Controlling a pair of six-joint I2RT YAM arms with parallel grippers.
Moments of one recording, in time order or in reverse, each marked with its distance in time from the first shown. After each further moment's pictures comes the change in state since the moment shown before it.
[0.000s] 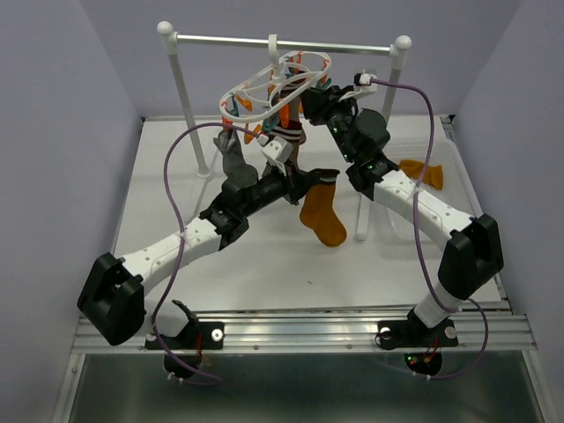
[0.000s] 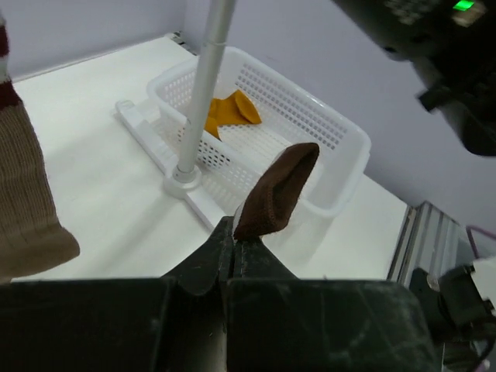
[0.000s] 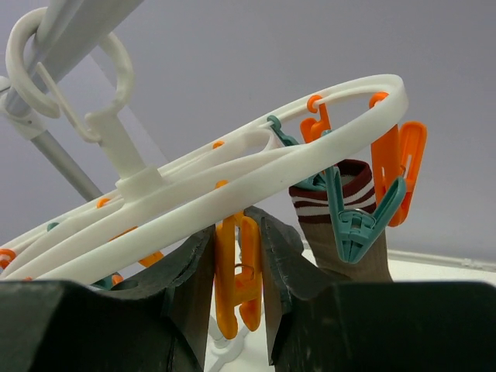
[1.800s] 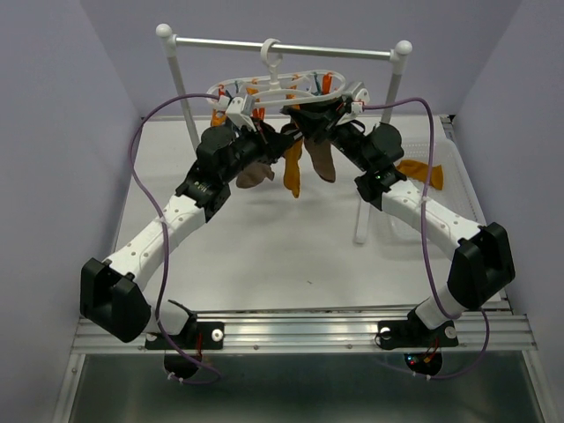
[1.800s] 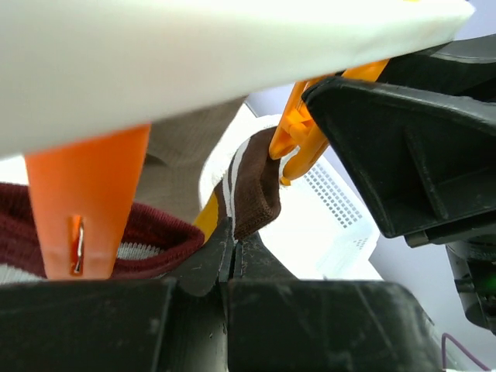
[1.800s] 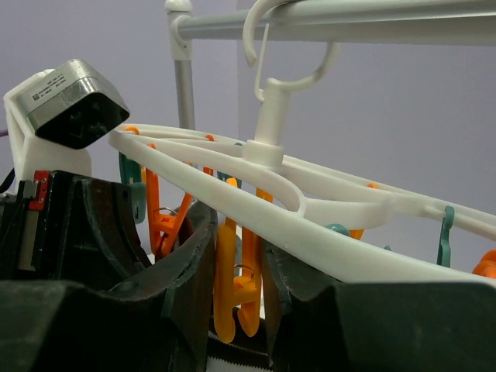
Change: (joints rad) left arm 0.195 0.065 0.274 -0.225 -0.050 -0.224; right arm -0.021 -0.090 -0.149 0.194 -0.511 -0.294
